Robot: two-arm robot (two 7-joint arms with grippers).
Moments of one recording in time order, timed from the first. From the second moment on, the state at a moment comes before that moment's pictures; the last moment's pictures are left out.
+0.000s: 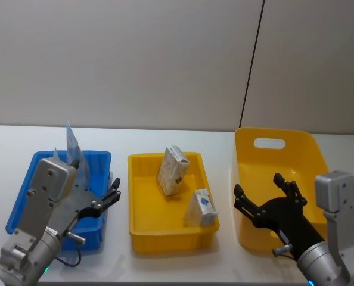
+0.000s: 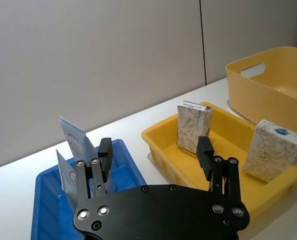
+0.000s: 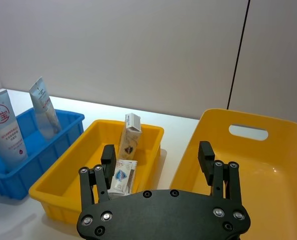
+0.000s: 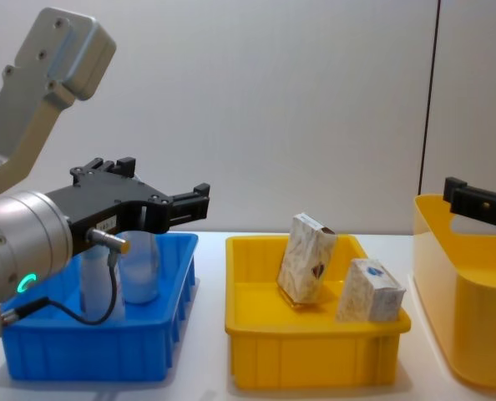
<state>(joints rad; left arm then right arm) -0.24 0.38 0.45 -1.63 -0.20 0.01 -0.01 -0.01 0.34 -0.23 -1.77 0.29 0.03 0.07</state>
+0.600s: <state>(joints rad) -0.24 0.38 0.45 -1.63 -0.20 0.01 -0.01 -0.01 0.34 -0.23 -1.77 0.29 0.03 0.07</state>
